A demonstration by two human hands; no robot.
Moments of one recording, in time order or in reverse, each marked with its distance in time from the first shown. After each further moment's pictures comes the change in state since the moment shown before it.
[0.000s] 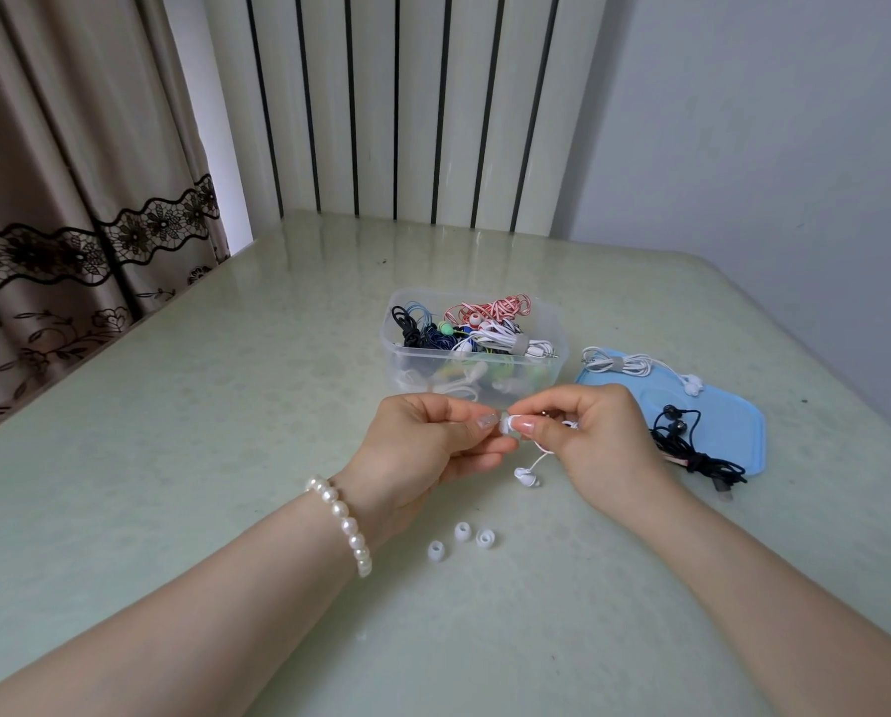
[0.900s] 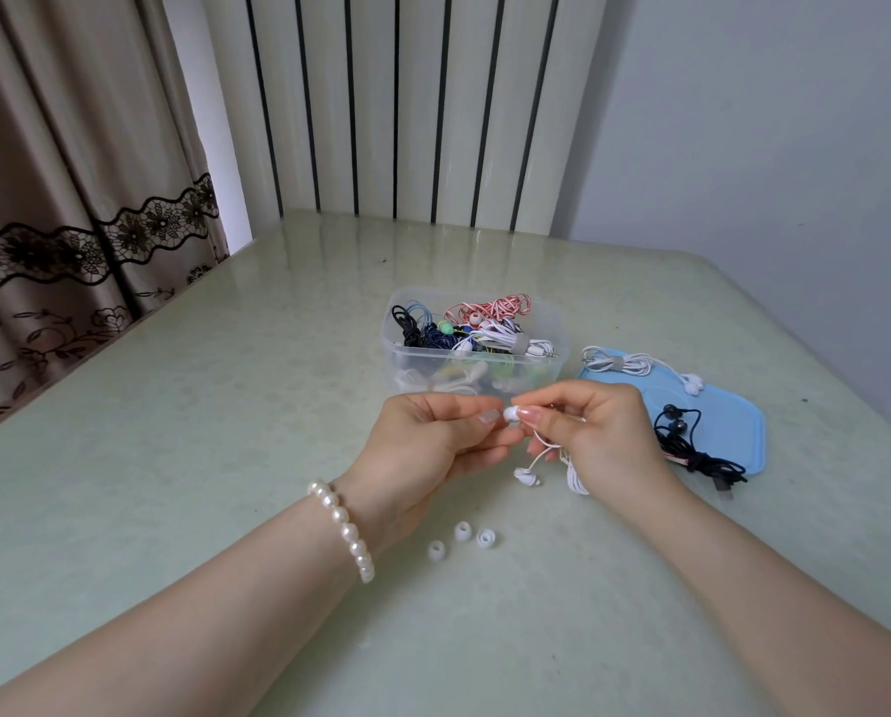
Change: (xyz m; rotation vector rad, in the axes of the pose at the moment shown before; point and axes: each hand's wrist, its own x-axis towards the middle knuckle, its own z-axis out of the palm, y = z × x) left_hand -0.002 0.000 0.004 -0.081 -0.014 0.000; right_hand 0.001 0.000 -0.001 0.285 -0.005 0.051
